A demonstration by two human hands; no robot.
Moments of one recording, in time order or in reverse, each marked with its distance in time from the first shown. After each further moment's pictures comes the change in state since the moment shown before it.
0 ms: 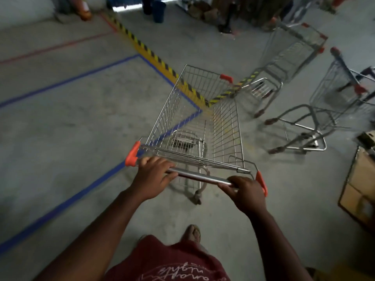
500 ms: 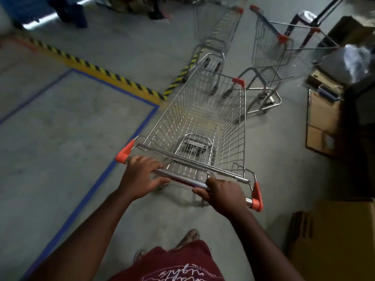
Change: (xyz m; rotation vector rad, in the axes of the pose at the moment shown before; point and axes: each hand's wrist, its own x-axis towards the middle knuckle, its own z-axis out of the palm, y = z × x) left_hand 0.090 0.107 0.058 -0.045 -0.137 0.322; right_hand -0.074 0.062 -0.016 -0.131 -0.174 0.250
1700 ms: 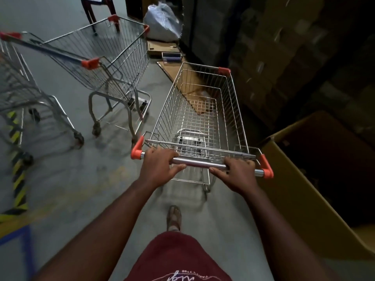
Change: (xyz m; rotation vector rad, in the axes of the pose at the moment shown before) left_hand 0.563 0.302 0.226 -0.151 -0.401 0.792; right_hand 0.112 0.418 -0.015 0.081 0.115 1.116
